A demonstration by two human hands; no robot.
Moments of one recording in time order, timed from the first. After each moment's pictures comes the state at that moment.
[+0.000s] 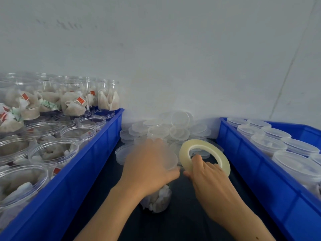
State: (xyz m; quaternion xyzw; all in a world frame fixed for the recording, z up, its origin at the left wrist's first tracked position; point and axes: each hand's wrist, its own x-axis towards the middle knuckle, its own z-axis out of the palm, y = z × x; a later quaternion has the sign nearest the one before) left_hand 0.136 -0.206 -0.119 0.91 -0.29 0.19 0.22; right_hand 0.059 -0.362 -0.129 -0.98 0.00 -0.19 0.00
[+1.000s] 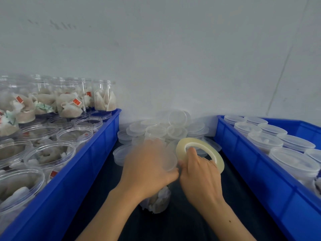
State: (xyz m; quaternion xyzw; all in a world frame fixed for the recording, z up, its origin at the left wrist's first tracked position) left_hand 0.133 -0.209 -0.122 0.90 -0.29 0.21 0.23; right_hand 0.080 -0.343 -0.134 -0.95 0.11 -0.29 0.11
